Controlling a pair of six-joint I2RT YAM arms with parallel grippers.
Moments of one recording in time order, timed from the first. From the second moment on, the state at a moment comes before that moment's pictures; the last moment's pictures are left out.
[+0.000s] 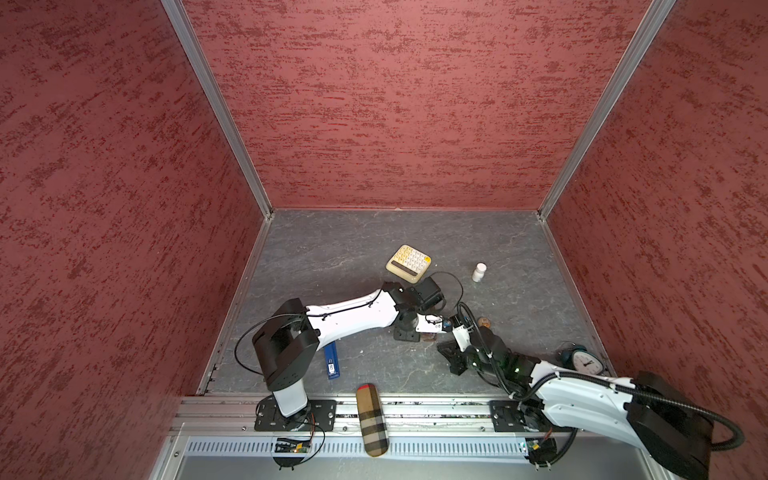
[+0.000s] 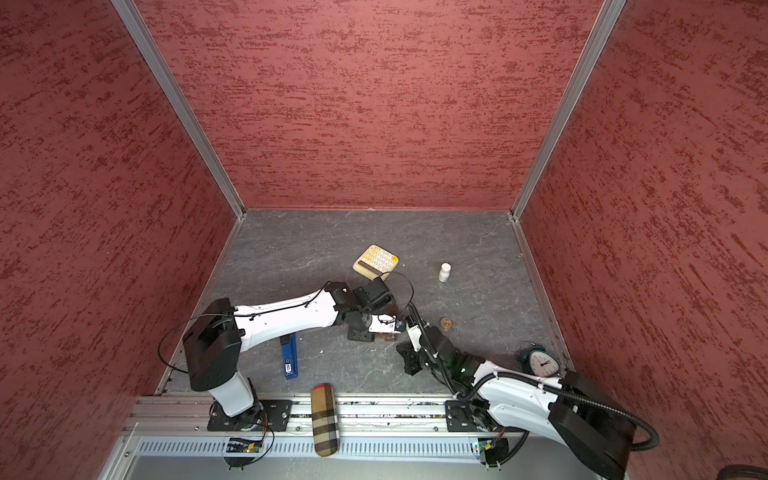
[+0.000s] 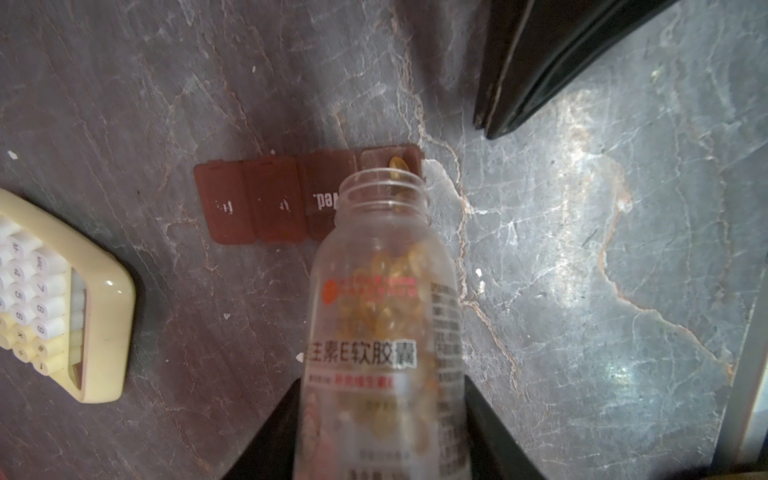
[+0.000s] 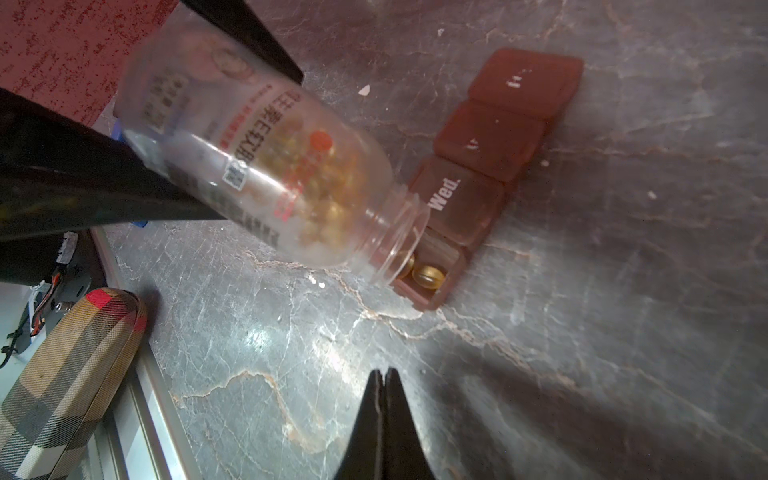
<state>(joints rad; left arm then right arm) -1.00 1.73 1.27 -0.84 -0.07 0.72 0.88 1.00 0.14 0.24 -0.11 0.49</state>
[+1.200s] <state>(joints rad) -1.01 1.73 1.27 -0.83 -0.10 0.74 0.88 1.00 0.14 0.23 -0.10 0.49</state>
